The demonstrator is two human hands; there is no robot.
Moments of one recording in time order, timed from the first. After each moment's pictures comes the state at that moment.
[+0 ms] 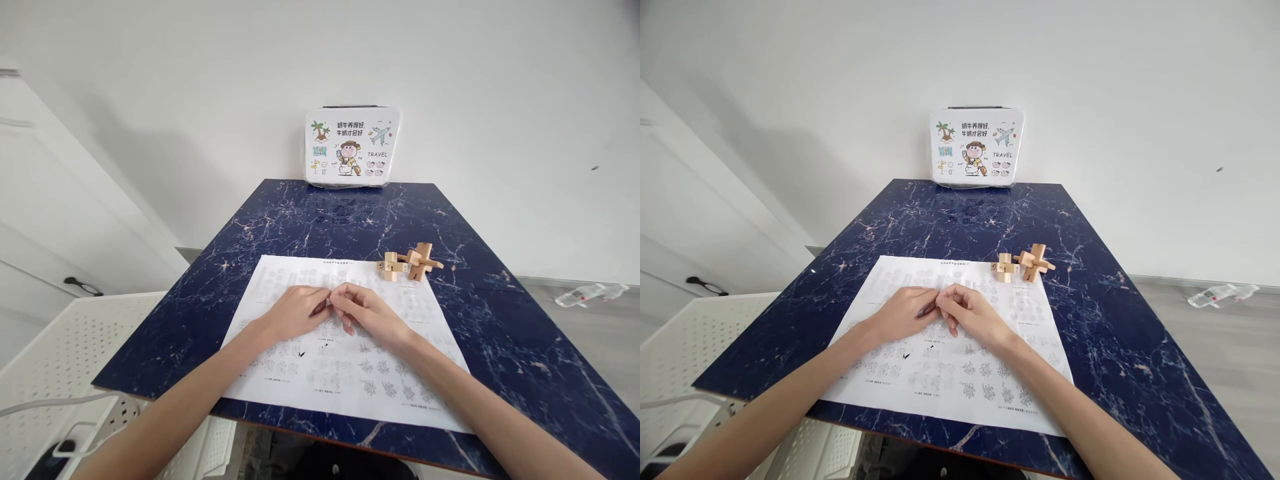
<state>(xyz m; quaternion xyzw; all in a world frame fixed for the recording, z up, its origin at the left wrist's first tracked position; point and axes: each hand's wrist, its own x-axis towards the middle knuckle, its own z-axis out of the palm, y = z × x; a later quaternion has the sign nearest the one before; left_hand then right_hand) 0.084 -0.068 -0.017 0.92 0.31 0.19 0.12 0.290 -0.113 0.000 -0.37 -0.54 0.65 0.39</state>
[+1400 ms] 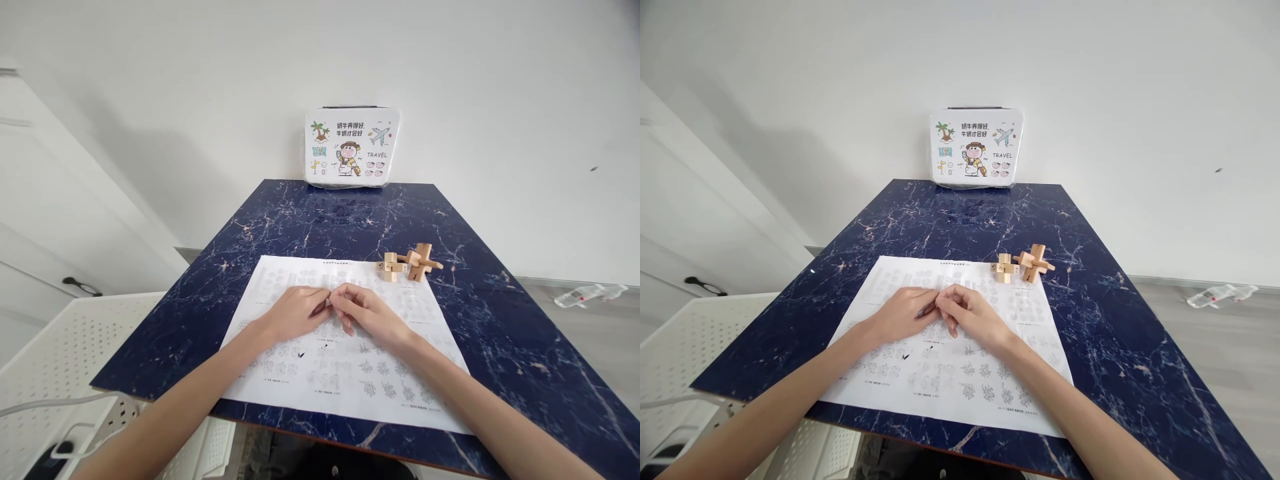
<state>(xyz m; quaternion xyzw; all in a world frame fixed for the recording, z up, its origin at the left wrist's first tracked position) 0.084 -0.069 -0.016 0.92 0.31 0.19 0.12 0.289 -0.114 0.000 -0.37 -0.54 0.65 0.40</state>
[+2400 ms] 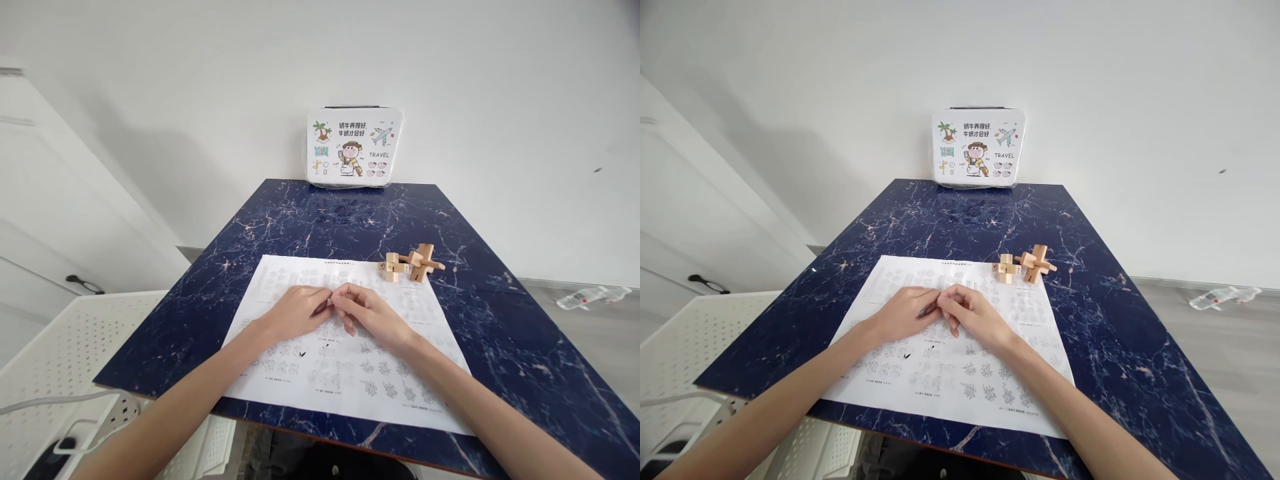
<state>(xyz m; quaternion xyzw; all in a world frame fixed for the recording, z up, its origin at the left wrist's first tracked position) 0.084 -0.070 -0.014 0.92 0.31 0.18 0.13 0.290 -0.115 -0.001 -0.36 -0.53 0.66 0.40</state>
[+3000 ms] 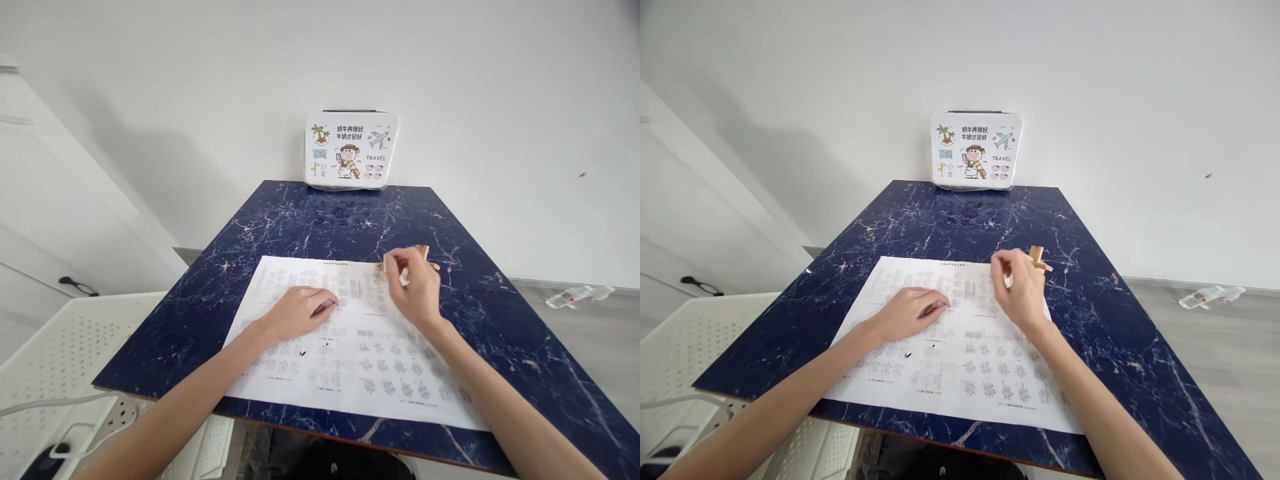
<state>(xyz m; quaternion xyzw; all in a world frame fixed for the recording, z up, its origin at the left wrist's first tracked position) 0.083 -0.072 -0.011 0.92 0.31 0.19 0.15 0.349 -0.088 0.000 -0.51 -0.68 -0.04 0.53</state>
